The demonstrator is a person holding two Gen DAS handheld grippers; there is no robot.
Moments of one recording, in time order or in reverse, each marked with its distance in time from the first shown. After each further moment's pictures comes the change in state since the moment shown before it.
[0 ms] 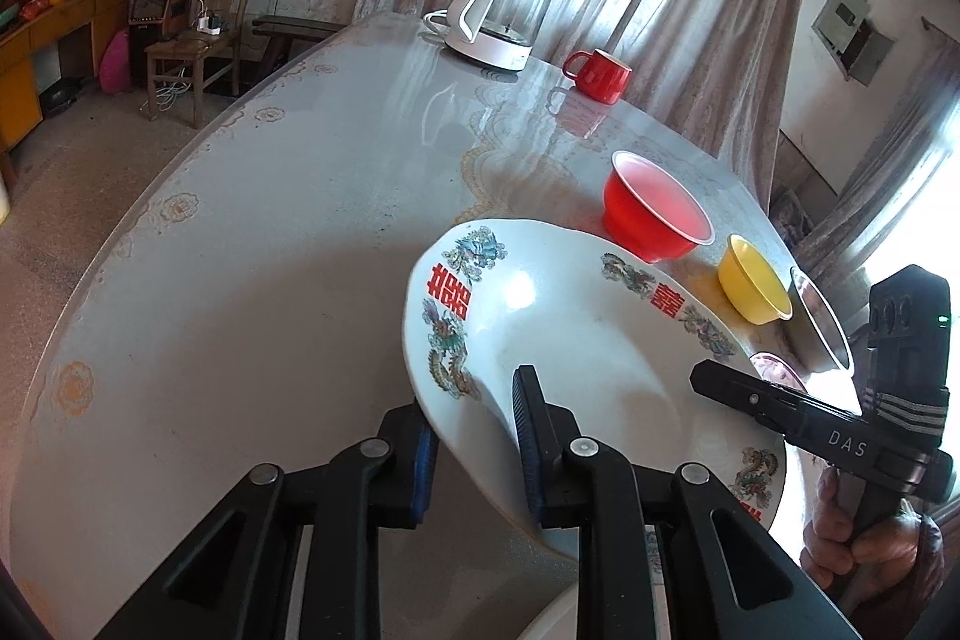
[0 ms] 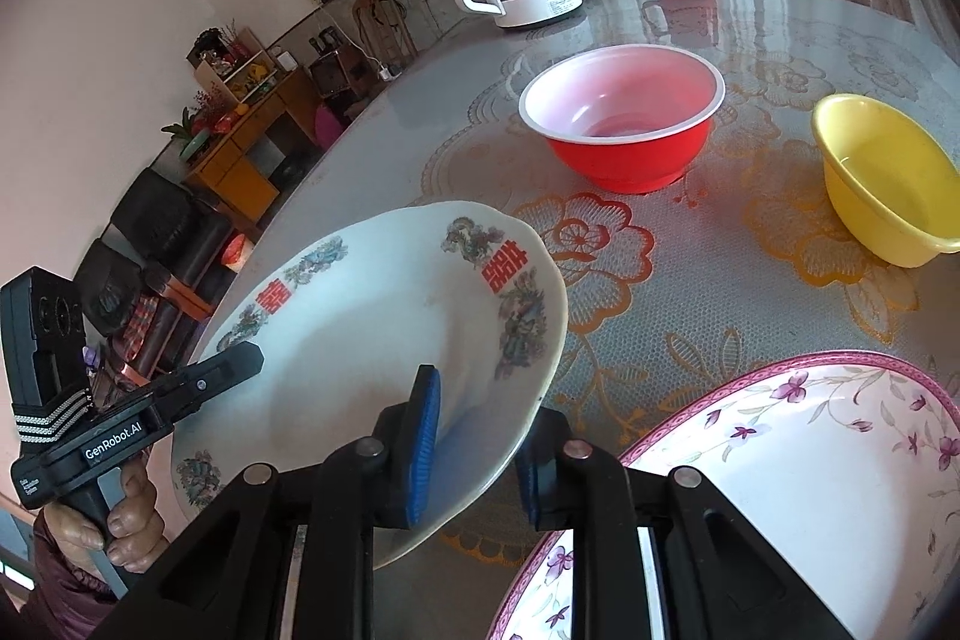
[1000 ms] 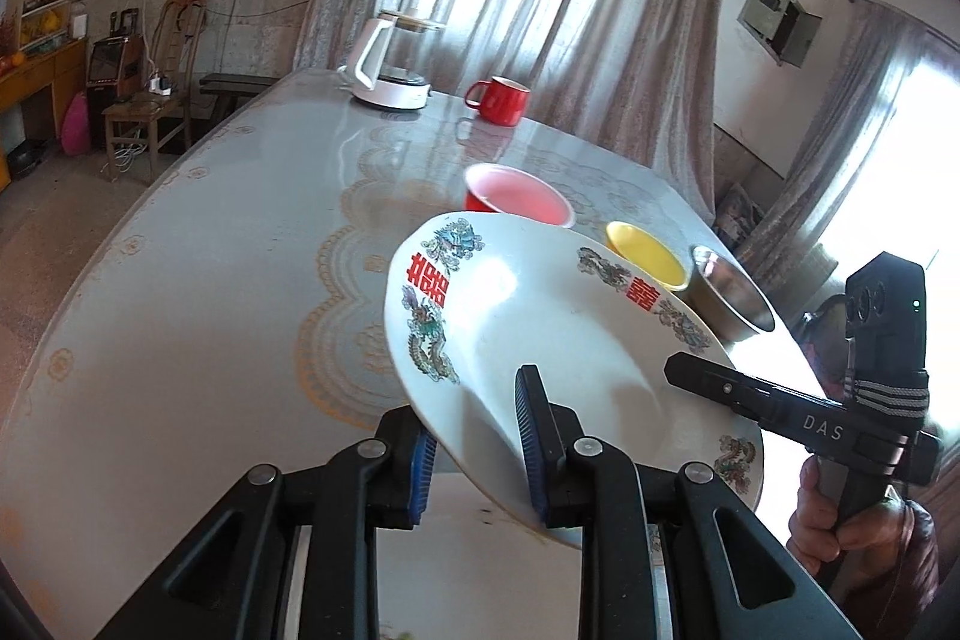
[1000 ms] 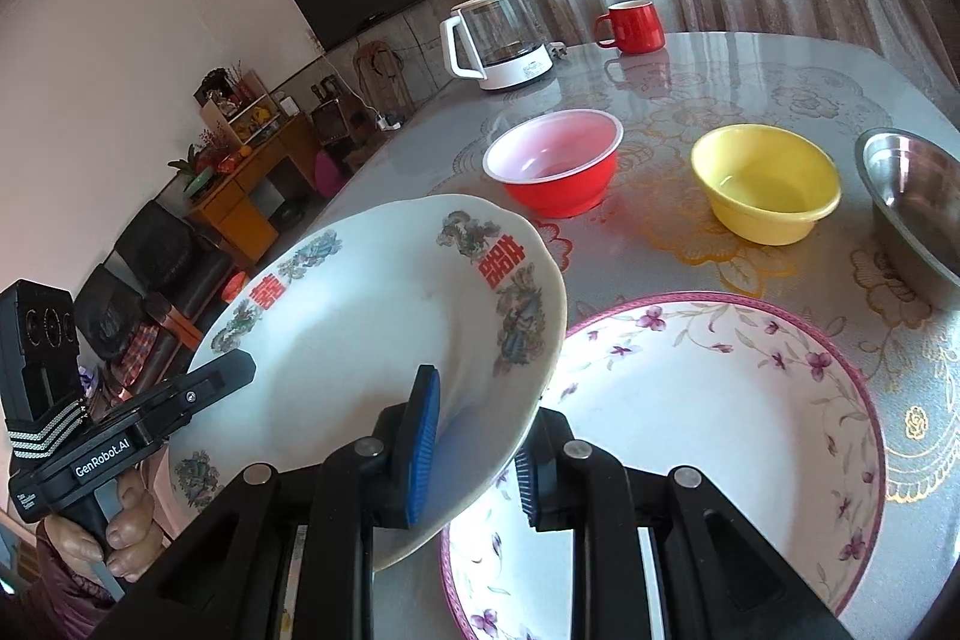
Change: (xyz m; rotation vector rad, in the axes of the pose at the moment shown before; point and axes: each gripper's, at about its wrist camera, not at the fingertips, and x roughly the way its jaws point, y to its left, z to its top) left arm -0.053 -0.075 -0.037 0.120 -0.093 -0.091; right arm -0.085 -0.012 -0.043 0.005 -0.137 -0.025
